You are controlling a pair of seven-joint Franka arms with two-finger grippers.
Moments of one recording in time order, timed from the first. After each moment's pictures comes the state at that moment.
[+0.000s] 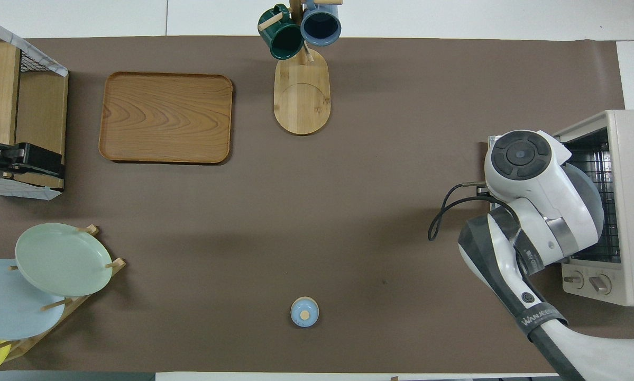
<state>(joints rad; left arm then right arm) -0.02 -0.01 -0.05 -1.61 0.01 1.55 0.02 0.08 0.09 0.07 -2.12 -0.48 2.03 0.50</state>
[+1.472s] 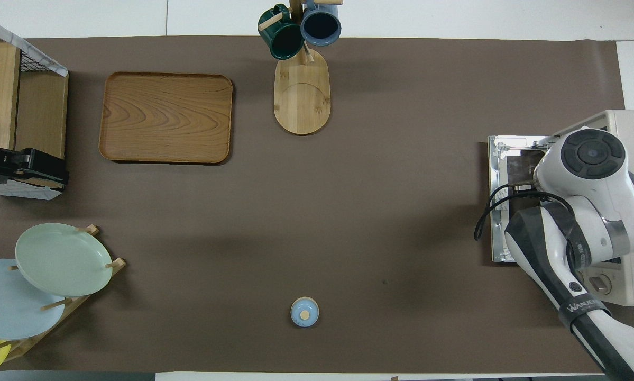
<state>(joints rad) -0.02 -0.02 -0.06 -1.63 0.01 1.53 0.02 -0.08 0.08 0.08 -2.16 -0.47 2.14 0.27</state>
